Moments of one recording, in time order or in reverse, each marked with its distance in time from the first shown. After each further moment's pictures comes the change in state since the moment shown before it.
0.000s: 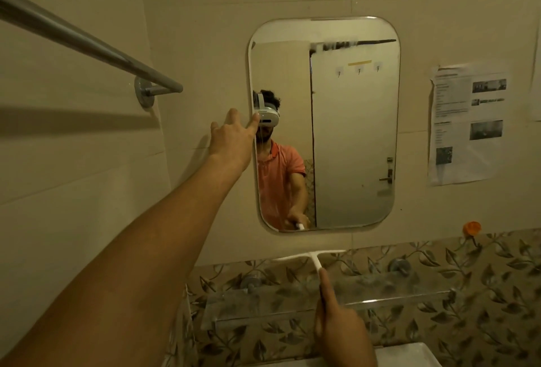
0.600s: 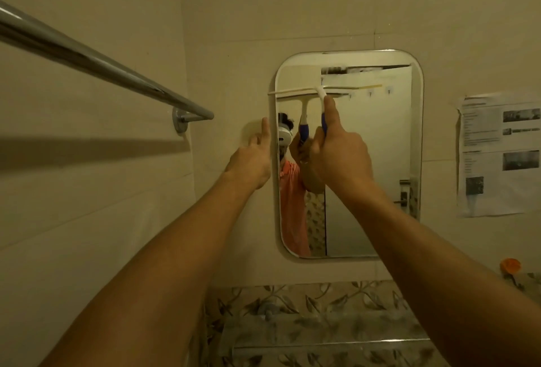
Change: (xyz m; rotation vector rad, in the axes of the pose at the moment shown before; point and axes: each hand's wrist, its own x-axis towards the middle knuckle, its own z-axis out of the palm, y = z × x) left_hand -0.005 -0.022 -0.017 -0.438 0.006 -0.021; right_hand 0.116 -0.192 -0.212 0.118 0.556 -0.402
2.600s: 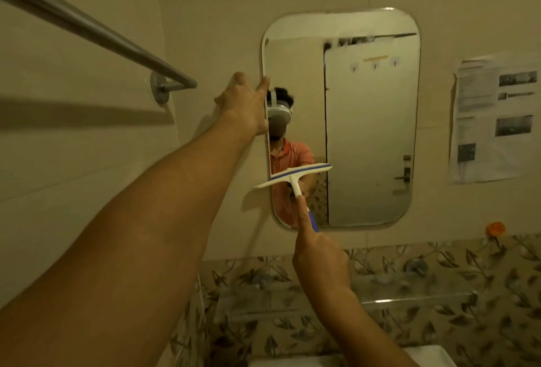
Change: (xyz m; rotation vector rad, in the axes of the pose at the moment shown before) left_hand 0.055 0.013 -0.010 0.391 0.055 -0.073; right_hand -0.180 0.064 0.095 -0.257 -0.320 0.128
